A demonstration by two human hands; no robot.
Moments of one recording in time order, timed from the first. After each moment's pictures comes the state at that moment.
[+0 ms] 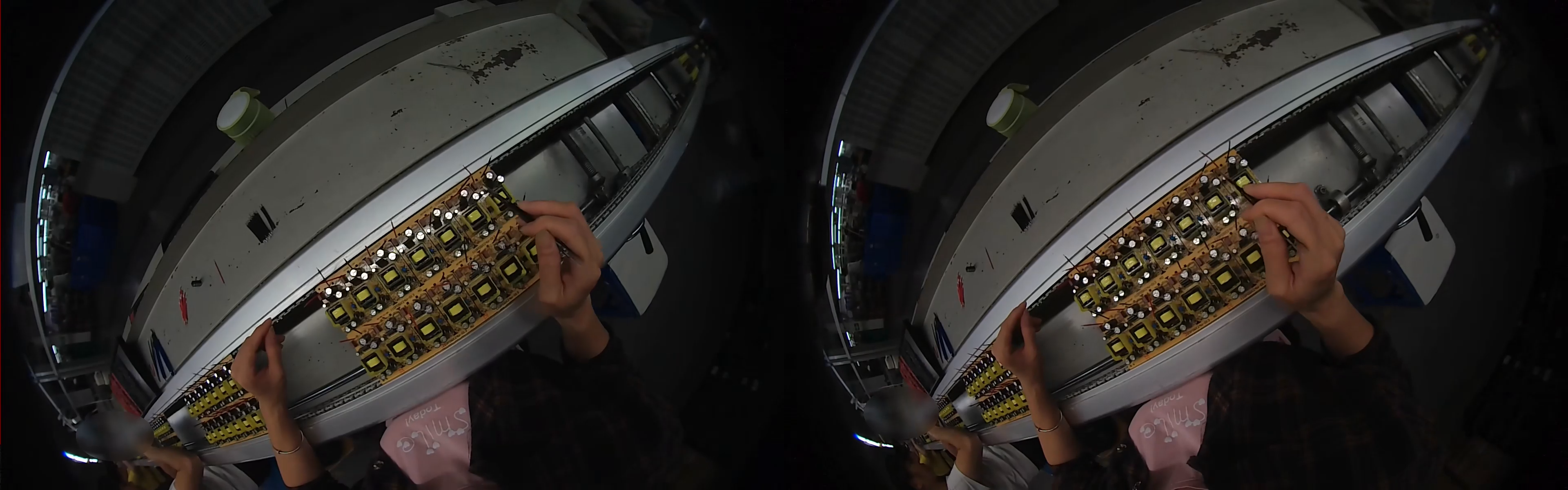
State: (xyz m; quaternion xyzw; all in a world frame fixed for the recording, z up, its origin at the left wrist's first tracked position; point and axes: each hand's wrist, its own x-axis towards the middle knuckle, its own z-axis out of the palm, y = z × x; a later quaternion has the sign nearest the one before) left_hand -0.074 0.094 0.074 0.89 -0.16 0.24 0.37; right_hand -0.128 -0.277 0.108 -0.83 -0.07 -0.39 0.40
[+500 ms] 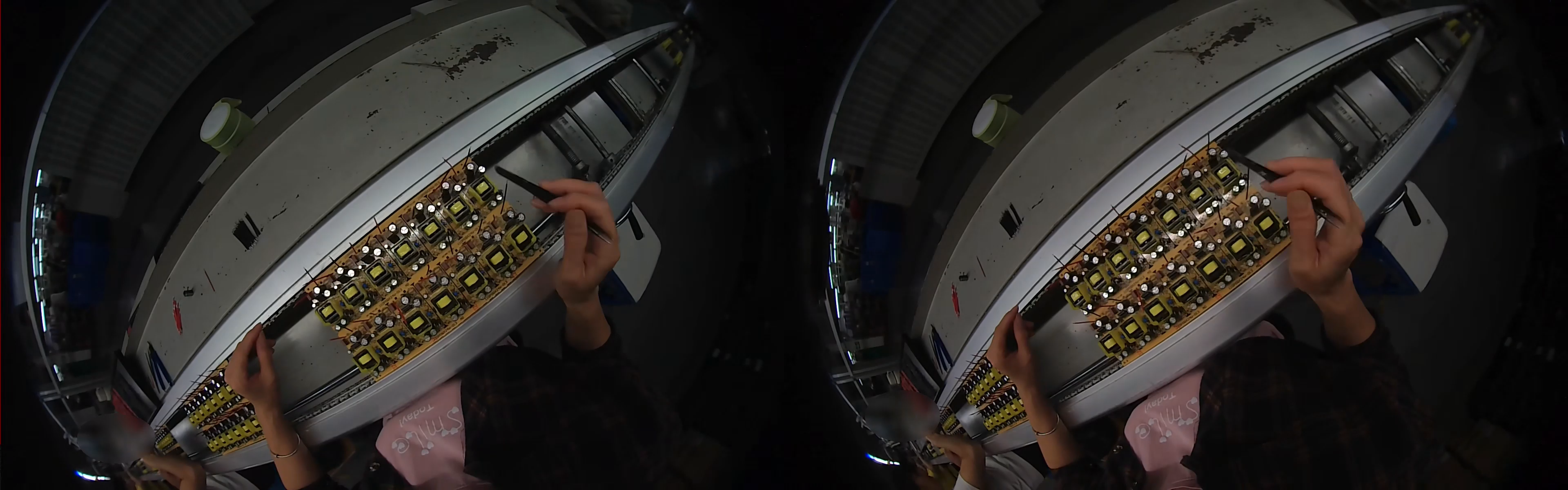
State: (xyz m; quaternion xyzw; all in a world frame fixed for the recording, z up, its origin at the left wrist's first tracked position) left_hand -0.073 0.094 0.077 0.88 -0.16 0.23 0.38; right_hand -0.137 -0.304 0.107 -0.80 -0.05 -0.43 0.41
